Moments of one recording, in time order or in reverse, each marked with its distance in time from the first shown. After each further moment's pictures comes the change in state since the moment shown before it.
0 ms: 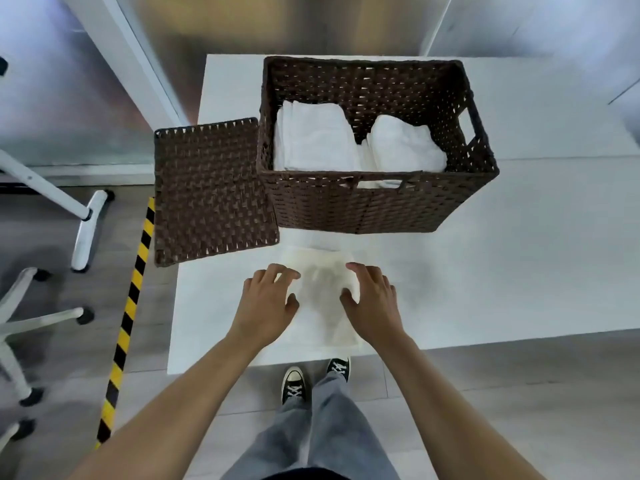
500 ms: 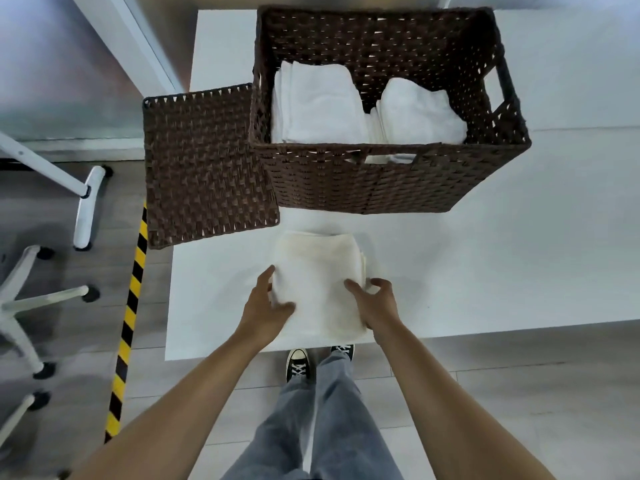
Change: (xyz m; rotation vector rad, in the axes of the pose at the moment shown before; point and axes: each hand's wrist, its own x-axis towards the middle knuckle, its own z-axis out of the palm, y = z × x) left_hand -0.011 -0.029 0.057 -0.714 -0.179 -0.605; right_hand 0.012 0.030 0.045 0.668 -0.180 0.820
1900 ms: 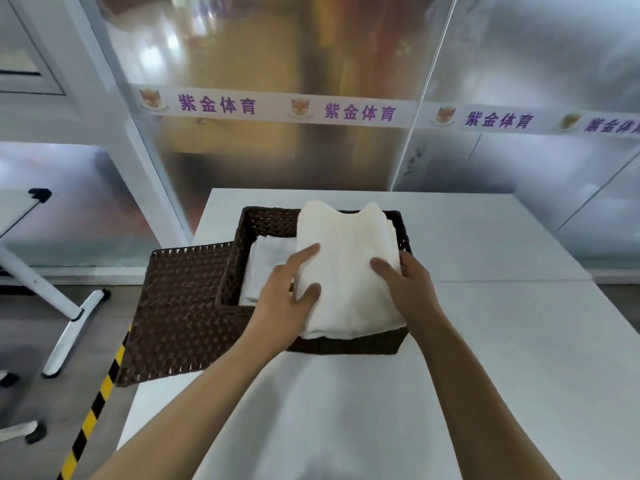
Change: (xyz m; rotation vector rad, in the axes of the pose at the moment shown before) left_hand -0.054 0.313 -0.011 -0.095 0.186 0.785; right_hand -0.080 -0.263 -0.202 0.145 0.041 -0.756
